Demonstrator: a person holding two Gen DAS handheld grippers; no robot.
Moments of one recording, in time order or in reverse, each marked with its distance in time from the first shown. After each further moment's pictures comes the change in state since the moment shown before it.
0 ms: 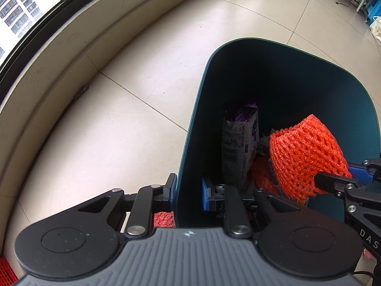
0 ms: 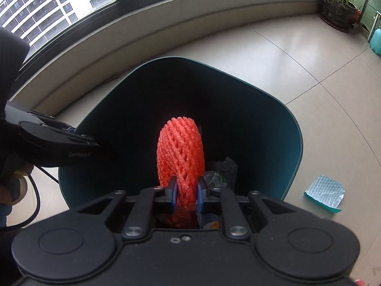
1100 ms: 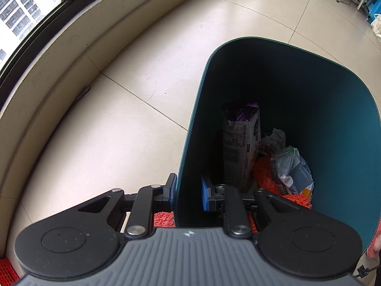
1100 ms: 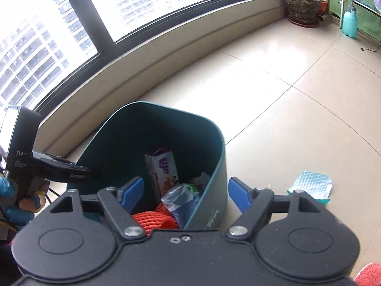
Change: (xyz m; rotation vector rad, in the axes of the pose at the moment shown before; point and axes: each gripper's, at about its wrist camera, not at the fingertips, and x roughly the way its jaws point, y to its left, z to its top) left arm 0.001 -0.004 -0.001 0.008 -0.002 0.017; right arm -0.083 -0.092 -0.040 0.229 -0.222 0.024
